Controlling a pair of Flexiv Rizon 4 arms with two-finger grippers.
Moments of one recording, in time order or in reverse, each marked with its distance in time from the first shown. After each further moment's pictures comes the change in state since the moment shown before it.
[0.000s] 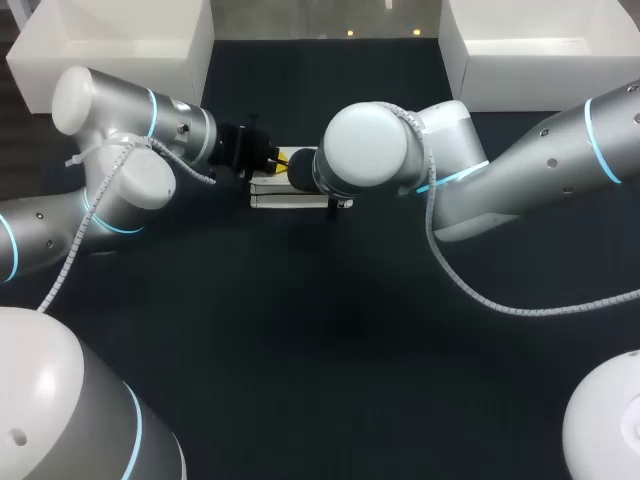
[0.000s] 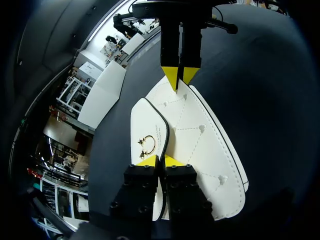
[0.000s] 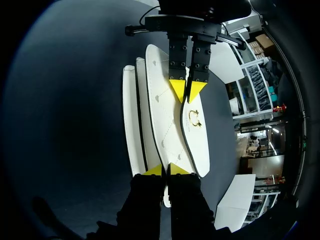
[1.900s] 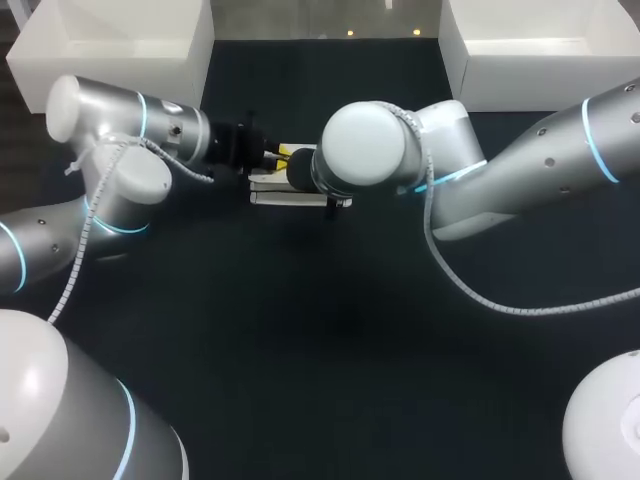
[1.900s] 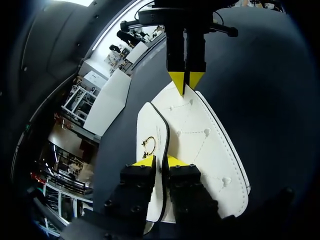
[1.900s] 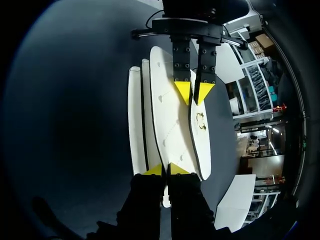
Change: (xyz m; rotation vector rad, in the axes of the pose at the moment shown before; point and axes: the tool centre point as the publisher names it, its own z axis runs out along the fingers) left arm -0.012 -0.002 0.000 0.083 -0.053 0.027; right arm -0.001 0.001 0.002 0.001 0.001 0.001
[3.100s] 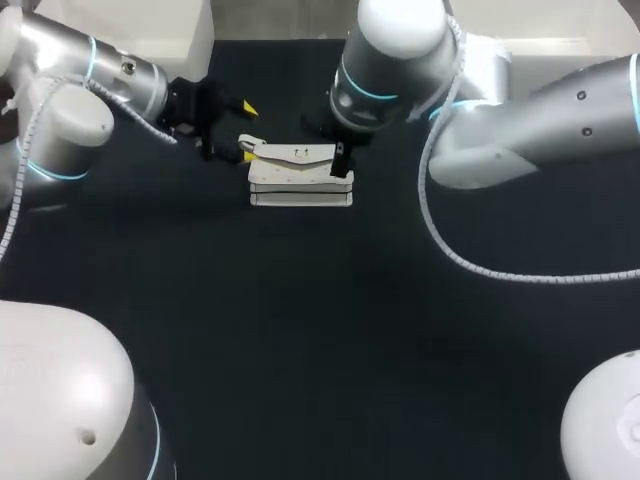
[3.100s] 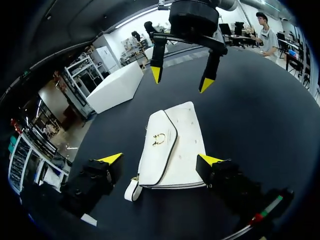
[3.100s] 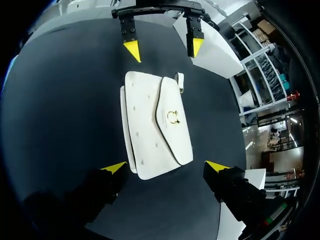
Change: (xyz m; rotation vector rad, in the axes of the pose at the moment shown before) left arm -0.018 -0.008 -0.091 -0.009 0.144 -0.416; right arm -0.053 -0.009 -0.056 -0.017 0.223 0.091
